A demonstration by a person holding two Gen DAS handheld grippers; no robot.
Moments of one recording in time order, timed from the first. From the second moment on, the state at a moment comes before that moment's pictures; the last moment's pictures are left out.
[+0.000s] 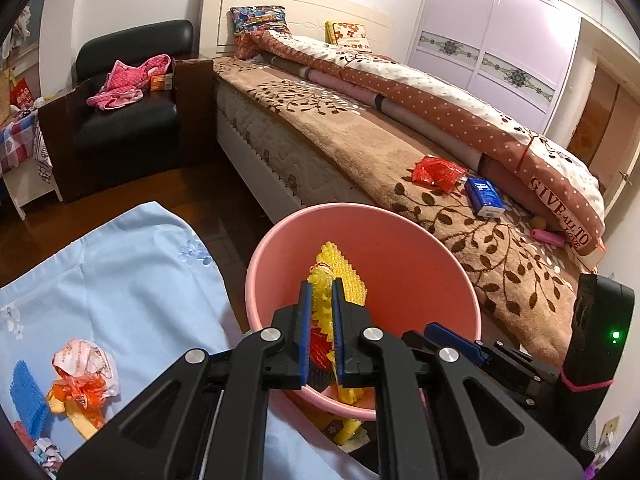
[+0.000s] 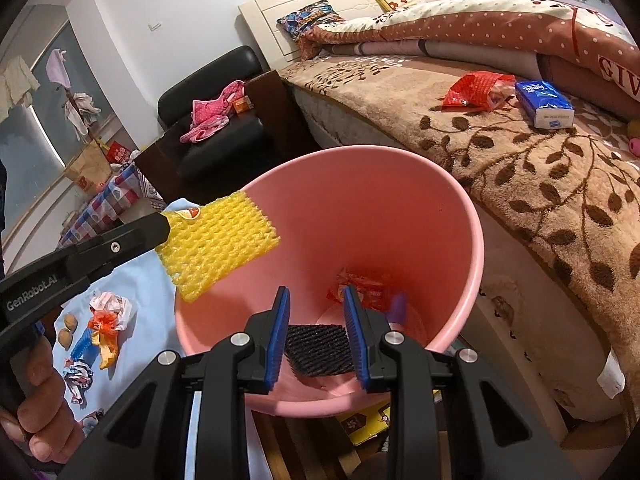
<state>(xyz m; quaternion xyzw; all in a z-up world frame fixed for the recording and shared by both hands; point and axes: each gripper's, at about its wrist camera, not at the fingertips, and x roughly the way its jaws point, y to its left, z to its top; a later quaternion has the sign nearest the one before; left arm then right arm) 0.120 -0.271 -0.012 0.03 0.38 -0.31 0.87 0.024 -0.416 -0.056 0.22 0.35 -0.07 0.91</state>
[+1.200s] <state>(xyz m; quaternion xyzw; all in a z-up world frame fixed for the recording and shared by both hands) 0.074 -0.183 0.017 0.00 0.35 -0.29 0.89 -0.009 -0.367 -0.015 0.19 0.32 -0.03 0.93</state>
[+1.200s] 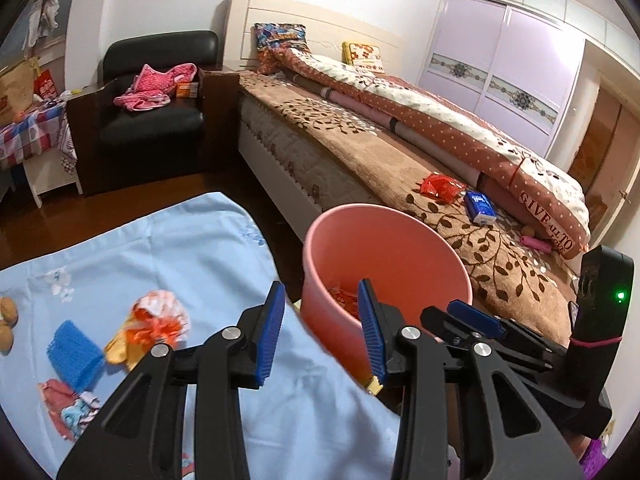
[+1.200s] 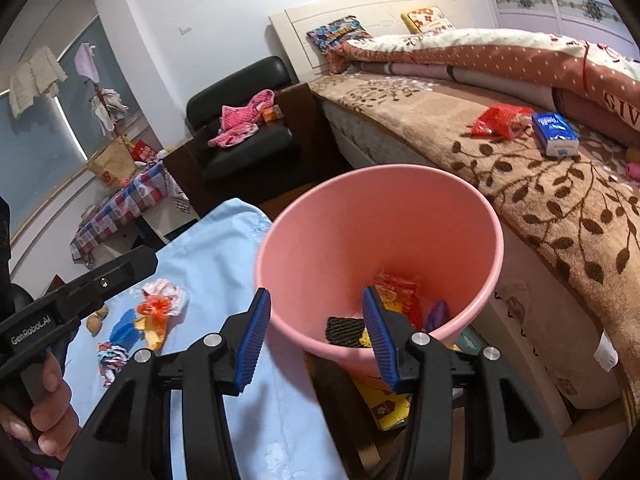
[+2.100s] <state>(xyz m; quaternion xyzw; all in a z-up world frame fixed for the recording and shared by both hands) 0.032 -0.007 0.015 -0.01 0.34 -0.15 0.93 -0.030 -0.248 -0.022 0.12 0.34 0.10 0.93</state>
